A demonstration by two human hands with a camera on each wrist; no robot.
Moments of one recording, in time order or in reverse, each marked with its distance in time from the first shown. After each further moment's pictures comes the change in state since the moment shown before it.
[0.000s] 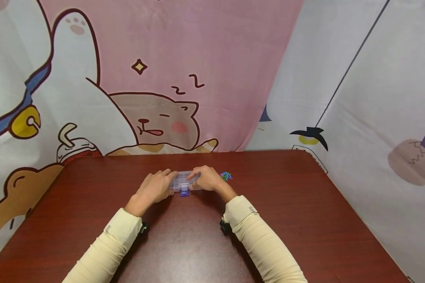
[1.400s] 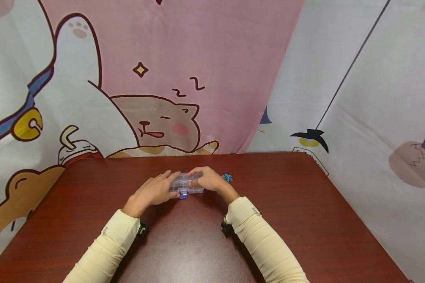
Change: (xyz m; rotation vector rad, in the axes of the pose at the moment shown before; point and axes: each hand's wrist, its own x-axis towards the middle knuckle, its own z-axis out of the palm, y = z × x) left_hand -0.002 -0.002 -0.011 -0.211 -0.135 -0.007; right_hand 0.003 0.008 -0.002 0.203 -0.043 -0.006
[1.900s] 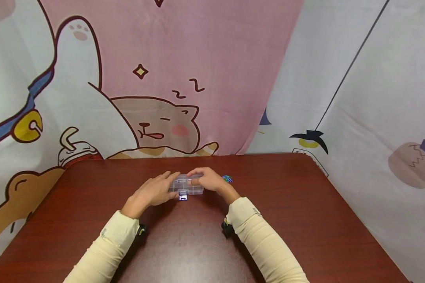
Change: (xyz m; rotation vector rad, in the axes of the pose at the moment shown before) left_hand -0.001 0.000 -0.005 -0.010 -0.002 -0.002; right_hand 0.000 -0.002 -0.002 0.057 0.009 0.029
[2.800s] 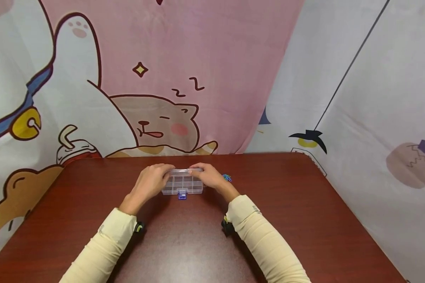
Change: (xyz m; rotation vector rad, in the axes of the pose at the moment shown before) left_hand 0.012 -0.014 0.004 0.006 0.564 0.137; right_hand 0.003 -0.001 -0.001 0.089 0.096 0.051
